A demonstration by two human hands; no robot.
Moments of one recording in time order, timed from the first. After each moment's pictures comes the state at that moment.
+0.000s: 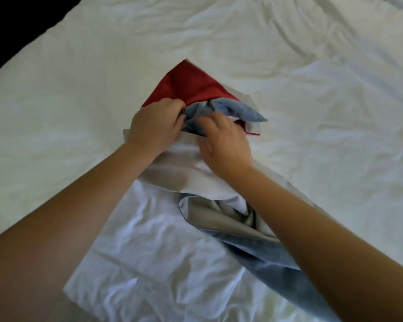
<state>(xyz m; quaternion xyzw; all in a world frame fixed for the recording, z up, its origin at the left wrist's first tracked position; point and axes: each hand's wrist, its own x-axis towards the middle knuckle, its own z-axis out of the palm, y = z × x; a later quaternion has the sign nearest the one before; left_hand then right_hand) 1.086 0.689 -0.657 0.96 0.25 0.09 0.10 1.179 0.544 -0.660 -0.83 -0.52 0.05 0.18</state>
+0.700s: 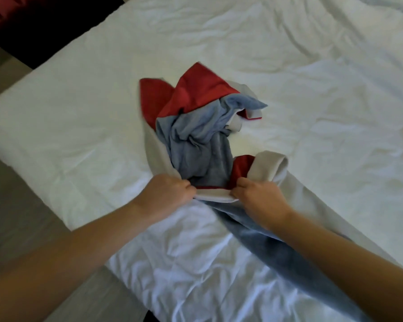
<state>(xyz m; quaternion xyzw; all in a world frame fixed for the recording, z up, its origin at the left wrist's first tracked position) 0.971 0.525 -0.645 1.00 0.03 -0.08 -0.02 1.154 0.371 -0.655 -0.72 -0.67 0.17 -0.04</state>
